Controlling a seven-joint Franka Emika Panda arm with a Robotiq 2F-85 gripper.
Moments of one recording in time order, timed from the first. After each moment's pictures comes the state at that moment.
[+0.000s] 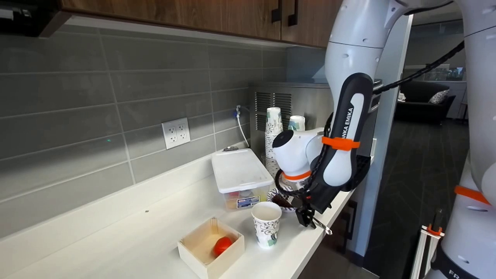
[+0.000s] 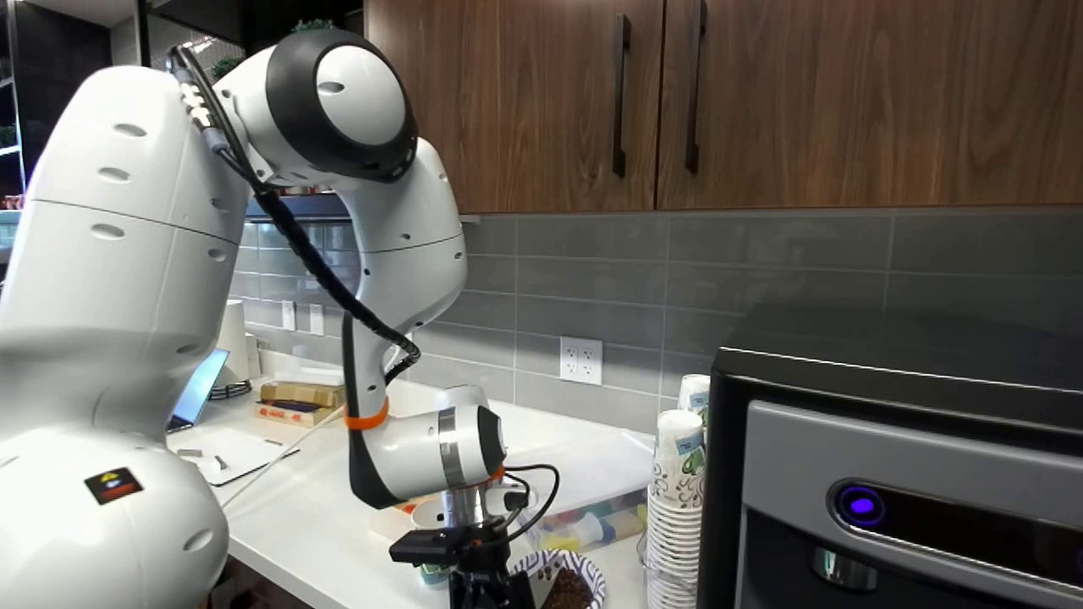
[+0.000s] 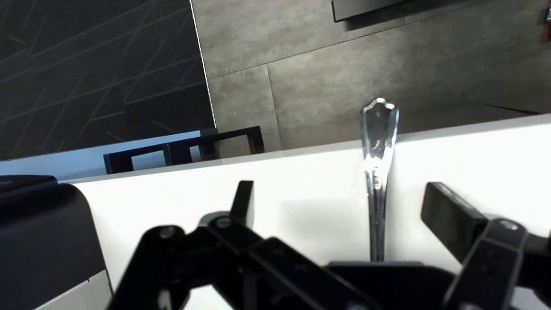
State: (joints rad) arm -0.01 0.24 -0.09 -2.66 -0.84 2.57 0.85
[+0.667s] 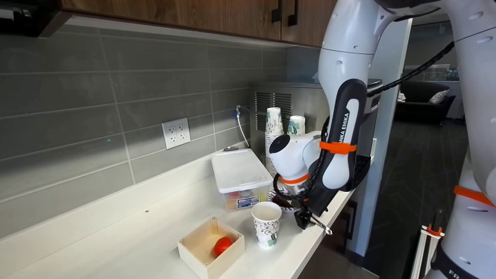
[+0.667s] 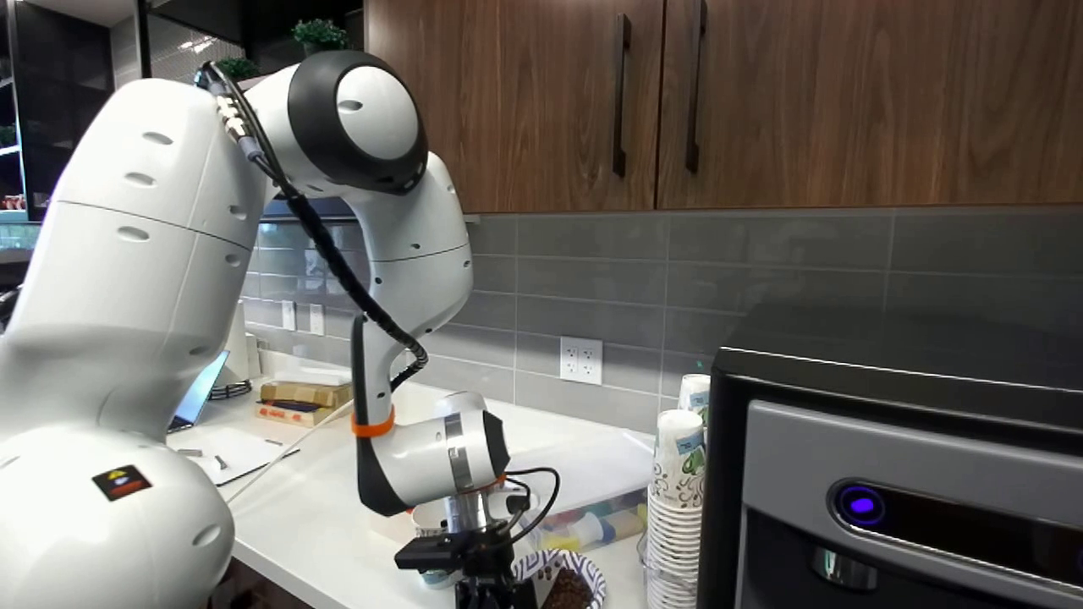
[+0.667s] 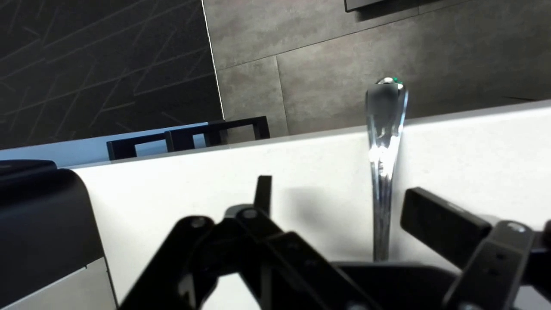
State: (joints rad) arm 0.03 0.29 -0.12 -2.62 -0.90 2.57 0.91
